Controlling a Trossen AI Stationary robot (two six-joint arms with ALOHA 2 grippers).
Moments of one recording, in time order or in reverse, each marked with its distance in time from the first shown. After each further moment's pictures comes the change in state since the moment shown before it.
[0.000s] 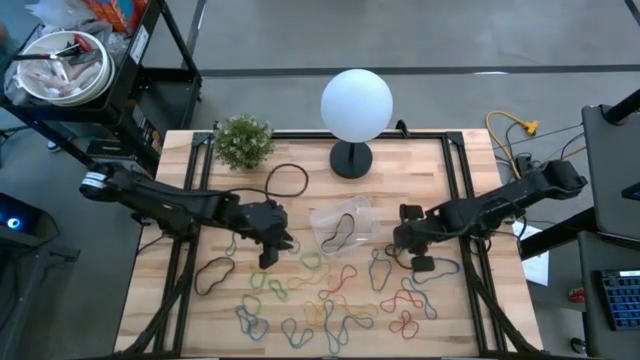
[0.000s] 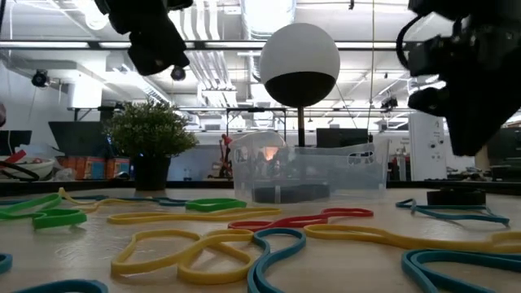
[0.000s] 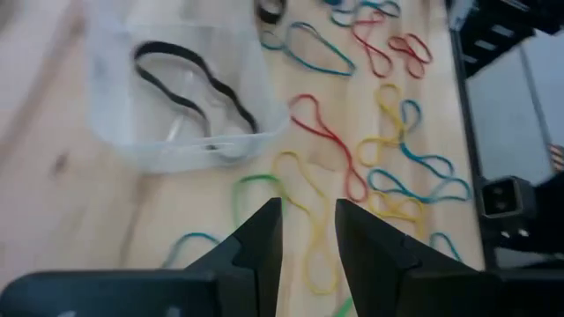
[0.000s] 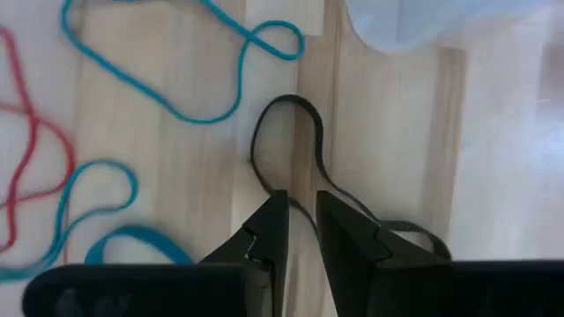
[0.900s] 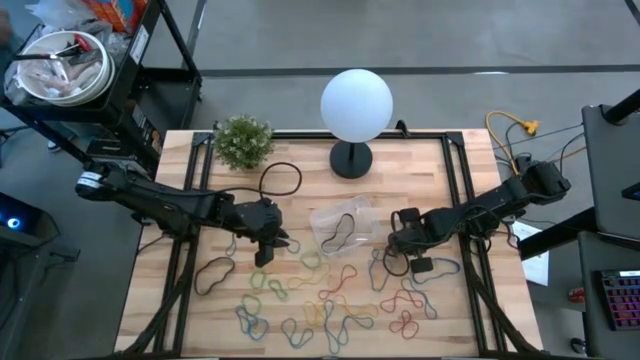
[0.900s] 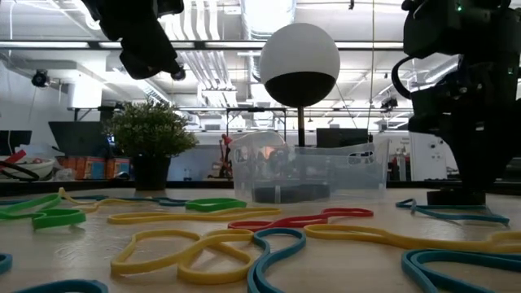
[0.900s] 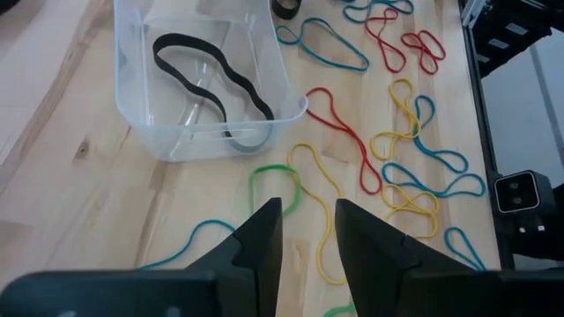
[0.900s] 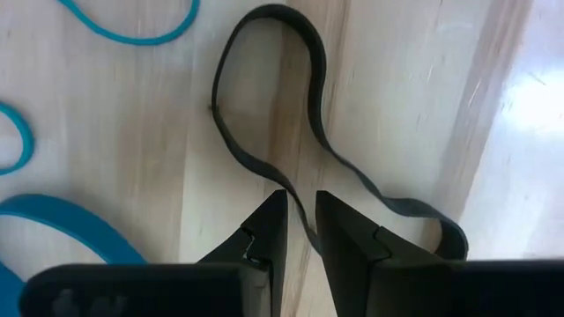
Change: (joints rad) left arm 0.000 -0.041 -0.054 0.005 -0.020 -0.003; right arm 0.002 0.161 -0.020 -0.009 0.044 -0.071
